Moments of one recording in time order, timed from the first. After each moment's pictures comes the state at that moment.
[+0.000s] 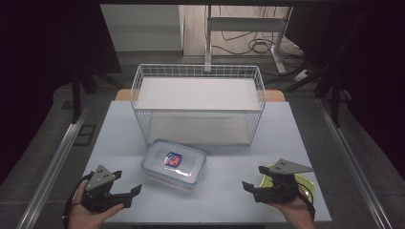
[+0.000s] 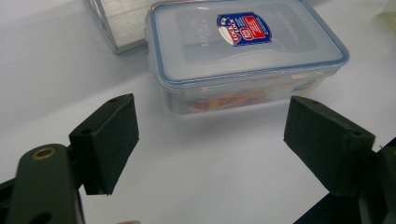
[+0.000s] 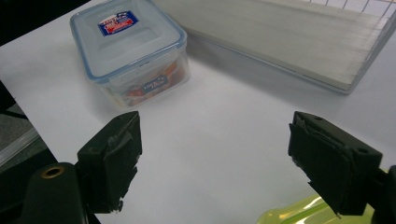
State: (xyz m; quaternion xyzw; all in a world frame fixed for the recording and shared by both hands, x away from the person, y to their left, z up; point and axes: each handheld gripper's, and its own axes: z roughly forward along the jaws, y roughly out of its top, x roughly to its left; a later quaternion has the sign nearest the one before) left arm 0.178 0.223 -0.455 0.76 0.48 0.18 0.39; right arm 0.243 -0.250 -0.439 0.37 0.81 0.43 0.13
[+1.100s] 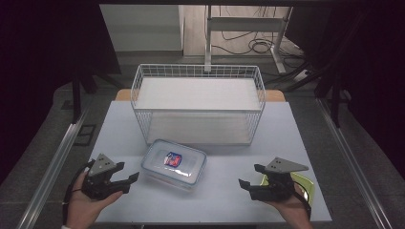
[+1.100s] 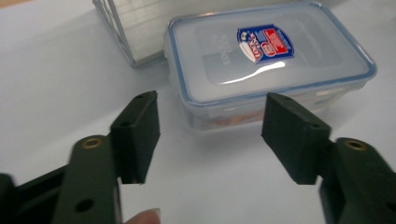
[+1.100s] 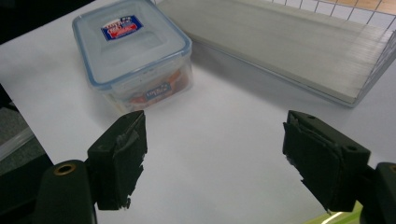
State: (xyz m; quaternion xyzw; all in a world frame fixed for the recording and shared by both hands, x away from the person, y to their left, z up) left arm 0.201 0.228 -0.445 0.77 0.48 0.19 0.37; right arm 0.246 -0.238 -0.436 0.35 0.82 0.43 0.14
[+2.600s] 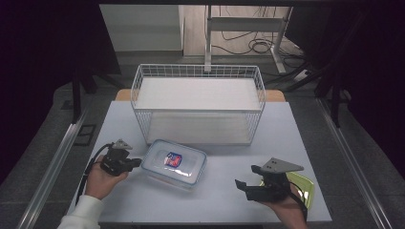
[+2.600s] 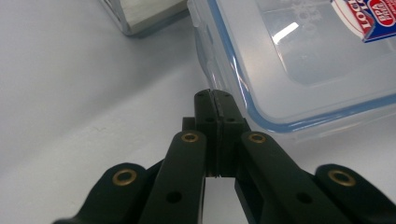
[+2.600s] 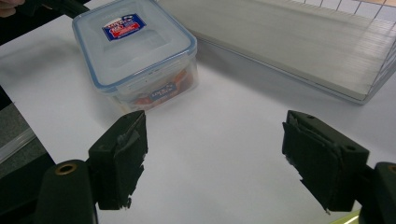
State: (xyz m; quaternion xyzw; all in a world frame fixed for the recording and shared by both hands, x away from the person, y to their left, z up) left arm 0.285 0.234 -0.488 0.82 0.48 0.10 0.31; right arm 0.243 -0.228 -0.437 0.36 0.82 0.43 0.13
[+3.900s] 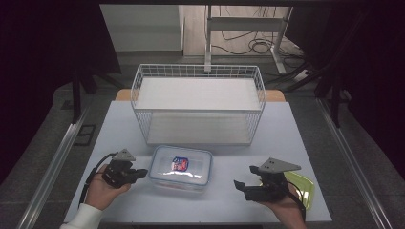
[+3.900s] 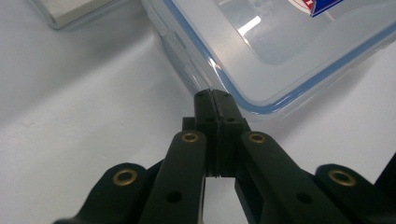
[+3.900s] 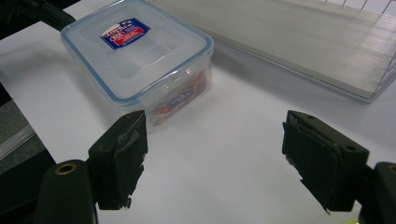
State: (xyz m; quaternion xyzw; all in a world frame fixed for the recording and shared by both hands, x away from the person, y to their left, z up) left arm 0.256 0.216 -0.485 0.84 0.43 0.07 0.33; right arm 0.245 -0.225 -0.440 0.36 0.82 0.42 0.13
